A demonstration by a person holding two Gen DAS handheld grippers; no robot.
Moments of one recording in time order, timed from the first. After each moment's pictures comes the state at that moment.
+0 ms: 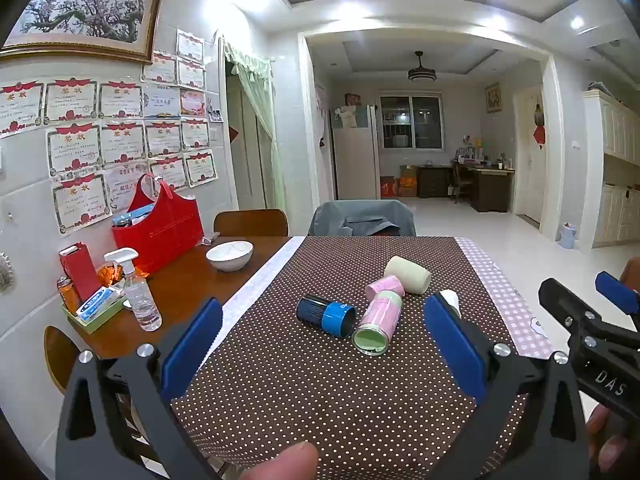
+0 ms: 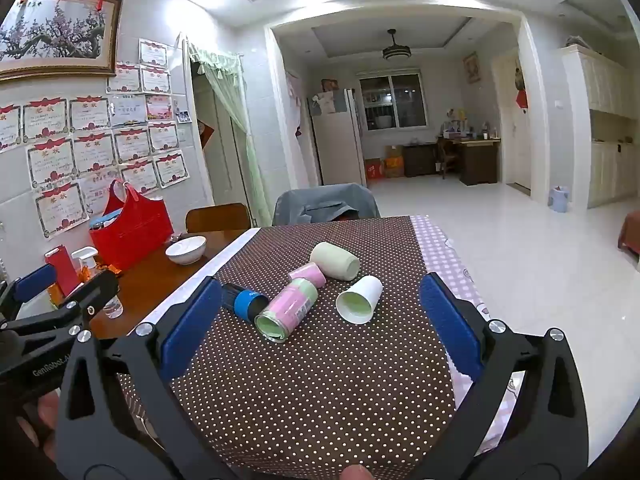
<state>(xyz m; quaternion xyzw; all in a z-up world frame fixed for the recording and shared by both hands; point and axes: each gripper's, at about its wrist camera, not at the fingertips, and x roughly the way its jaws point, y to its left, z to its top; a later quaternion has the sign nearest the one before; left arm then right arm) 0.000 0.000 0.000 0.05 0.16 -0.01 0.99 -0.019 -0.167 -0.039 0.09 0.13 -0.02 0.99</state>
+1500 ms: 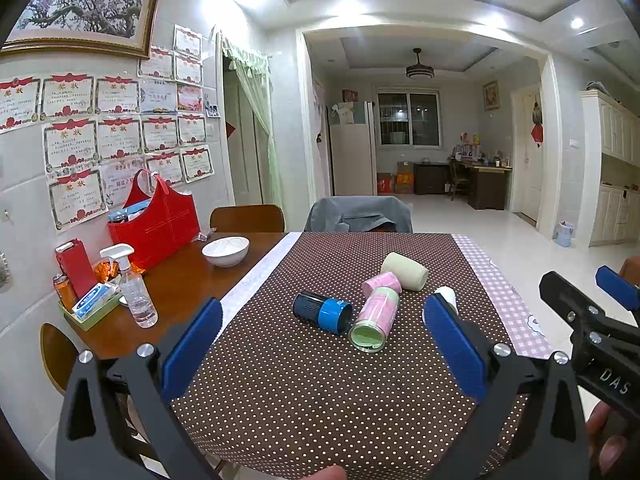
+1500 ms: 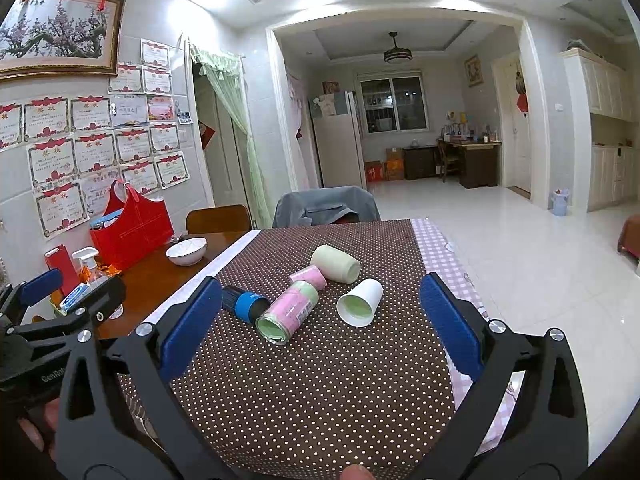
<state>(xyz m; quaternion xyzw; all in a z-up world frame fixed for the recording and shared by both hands) 0.007 -0.001 -0.008 0.05 0.17 -0.01 0.99 -0.020 -0.164 -0.033 0.09 0.13 -0.02 0.99</state>
